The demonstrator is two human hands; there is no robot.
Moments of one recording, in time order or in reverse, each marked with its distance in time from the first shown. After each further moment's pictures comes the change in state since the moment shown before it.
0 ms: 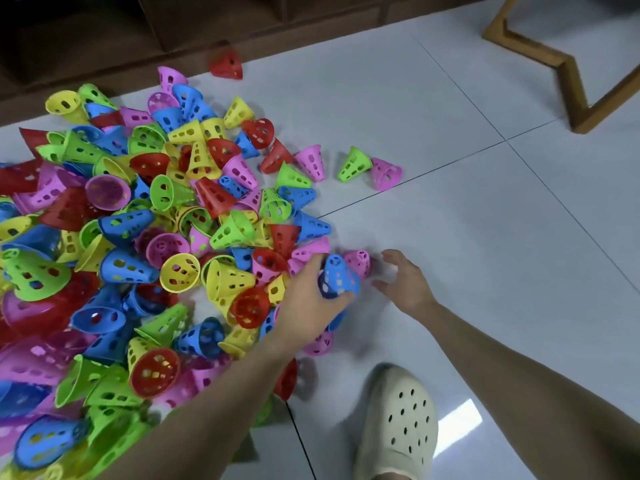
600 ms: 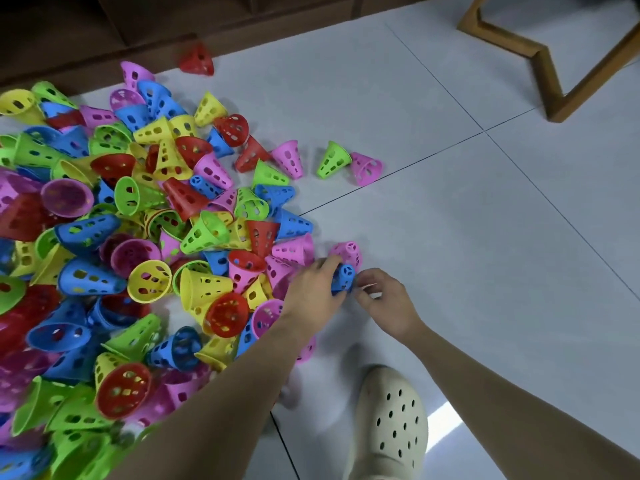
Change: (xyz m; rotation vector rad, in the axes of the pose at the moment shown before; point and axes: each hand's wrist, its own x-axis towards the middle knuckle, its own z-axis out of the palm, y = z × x) left_hand 0.044 -0.025 0.055 0.616 -0.102 0.201; right_hand -0.039 0.003 0.011 0.200 -0.010 0.002
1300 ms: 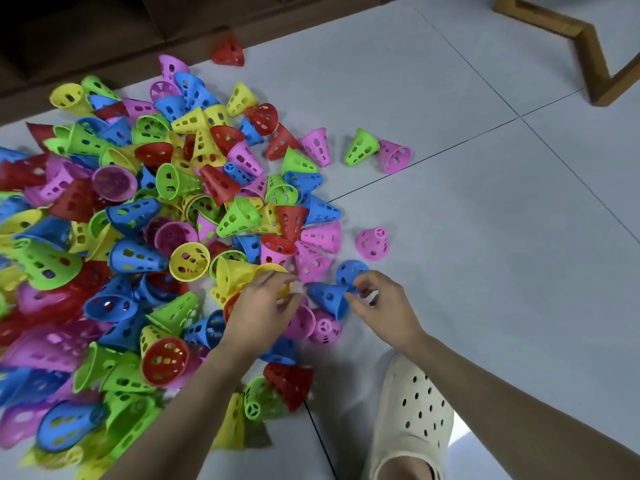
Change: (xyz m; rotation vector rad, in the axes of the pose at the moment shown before) left_hand -0.095 -0.079 -0.070 -0.042 0.120 -0.084; right_hand -0.033 -0.014 0.050 -0.042 0.002 -0.215
